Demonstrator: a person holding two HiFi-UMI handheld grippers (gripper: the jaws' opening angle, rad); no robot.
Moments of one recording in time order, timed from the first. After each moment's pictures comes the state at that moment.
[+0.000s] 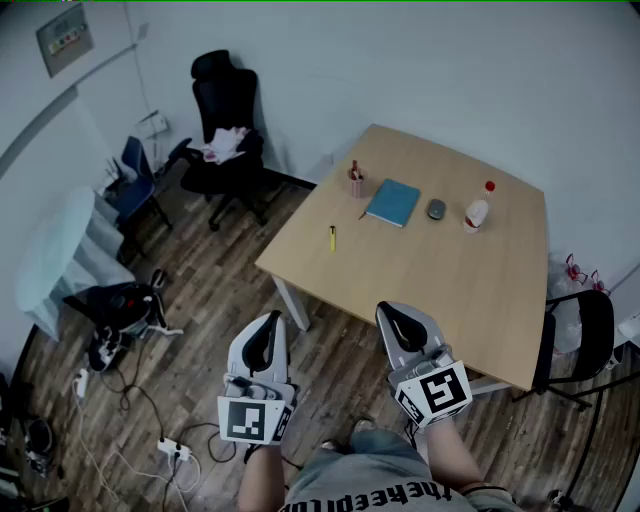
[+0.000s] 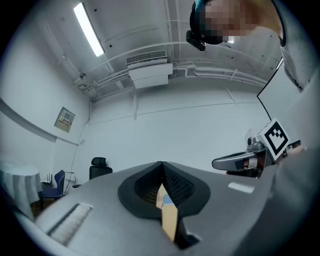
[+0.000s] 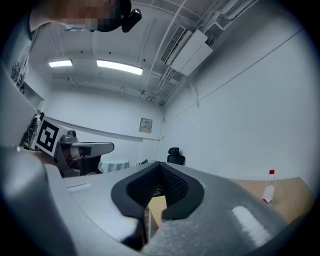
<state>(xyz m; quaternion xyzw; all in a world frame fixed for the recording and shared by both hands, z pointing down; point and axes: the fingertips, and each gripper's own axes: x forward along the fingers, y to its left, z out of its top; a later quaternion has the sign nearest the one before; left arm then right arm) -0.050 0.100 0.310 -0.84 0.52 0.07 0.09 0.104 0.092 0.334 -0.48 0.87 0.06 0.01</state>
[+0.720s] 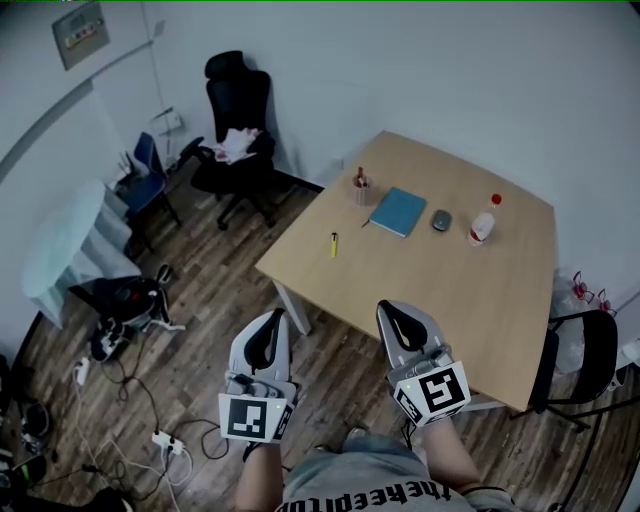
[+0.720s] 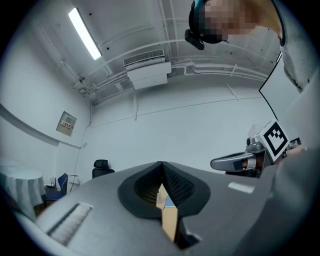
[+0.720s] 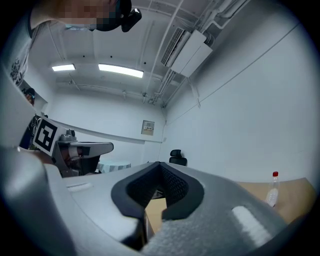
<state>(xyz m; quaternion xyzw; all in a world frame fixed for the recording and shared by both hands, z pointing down) -0.020 0.088 0.305 -0.83 0.54 0.07 0.10 0.131 0.070 0.331 -0.47 0.88 0.06 0.02</state>
